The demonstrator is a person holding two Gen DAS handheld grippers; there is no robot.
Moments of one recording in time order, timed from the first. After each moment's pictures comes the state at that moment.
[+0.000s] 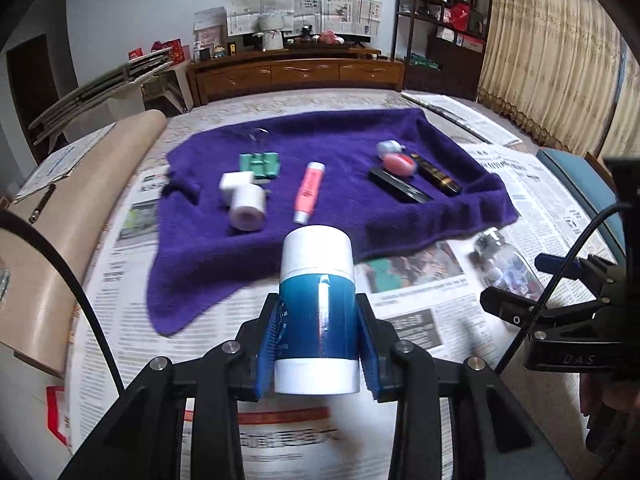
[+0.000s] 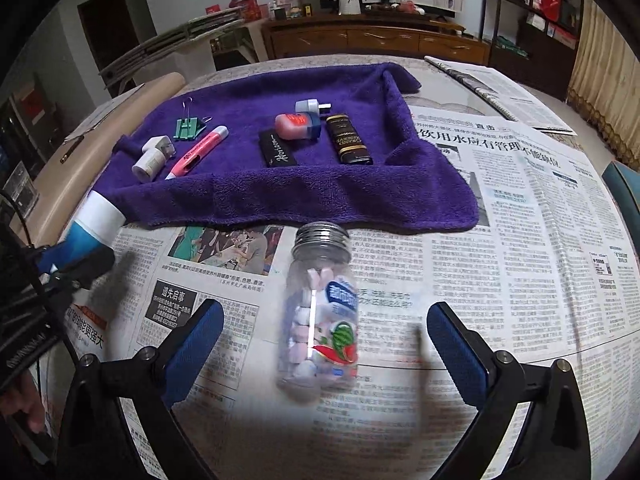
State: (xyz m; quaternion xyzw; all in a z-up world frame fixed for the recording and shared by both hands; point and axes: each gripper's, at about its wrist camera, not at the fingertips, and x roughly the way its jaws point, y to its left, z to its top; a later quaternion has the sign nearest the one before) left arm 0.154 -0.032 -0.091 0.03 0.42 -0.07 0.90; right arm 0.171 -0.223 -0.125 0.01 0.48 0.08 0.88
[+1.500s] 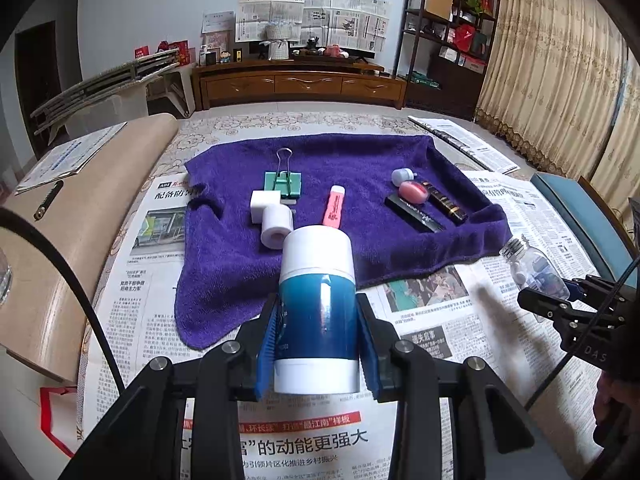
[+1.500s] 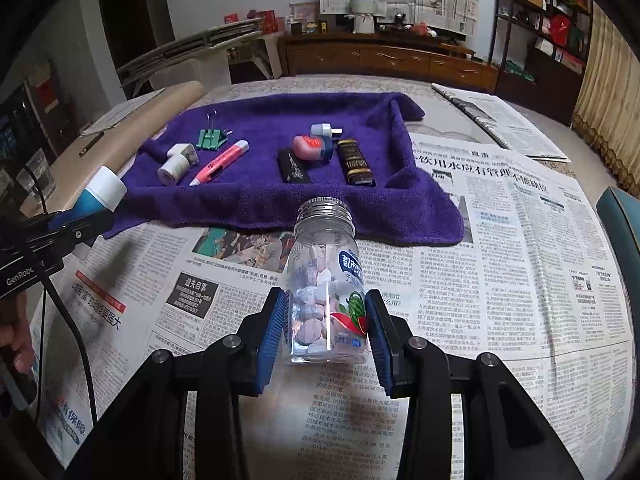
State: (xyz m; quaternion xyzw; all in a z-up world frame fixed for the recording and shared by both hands) left arm 0.158 -0.006 -0.076 0.00 0.41 -0.08 0.91; right arm 0.147 -0.232 -0.096 -0.01 0.44 0.10 0.89
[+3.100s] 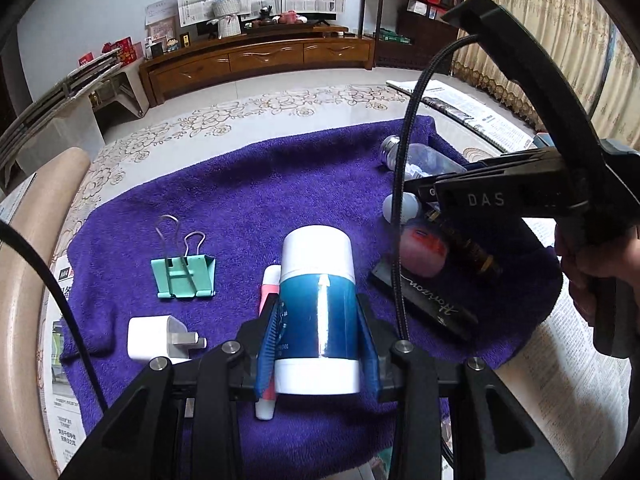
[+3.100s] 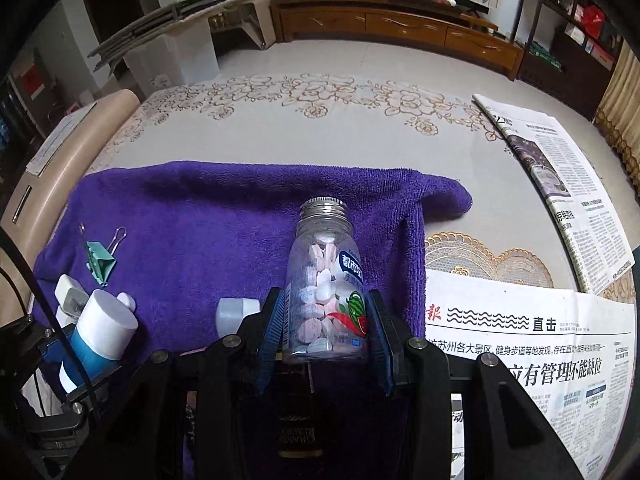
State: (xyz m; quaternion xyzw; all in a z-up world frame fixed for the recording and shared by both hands) left arm 0.297 -0.083 -0.109 0.06 0.46 -0.13 0.88; right arm 0.399 -0.221 -0.123 -0.04 0.52 0.10 0.85
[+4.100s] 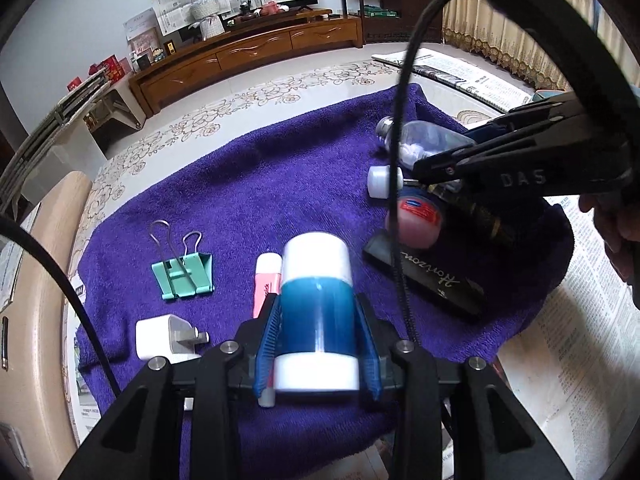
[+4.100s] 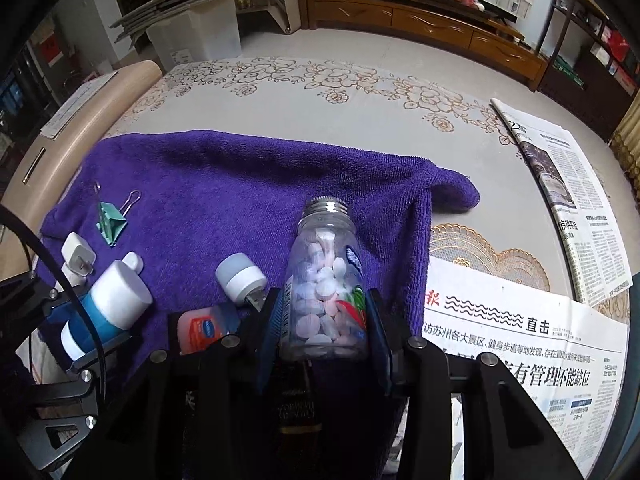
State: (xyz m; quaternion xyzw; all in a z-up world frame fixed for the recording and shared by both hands) left arm 0.292 -0.098 -0.106 0.14 0.48 -0.13 0.86; right arm 0.379 -0.225 -0.113 -0.07 0.52 0.14 0.84
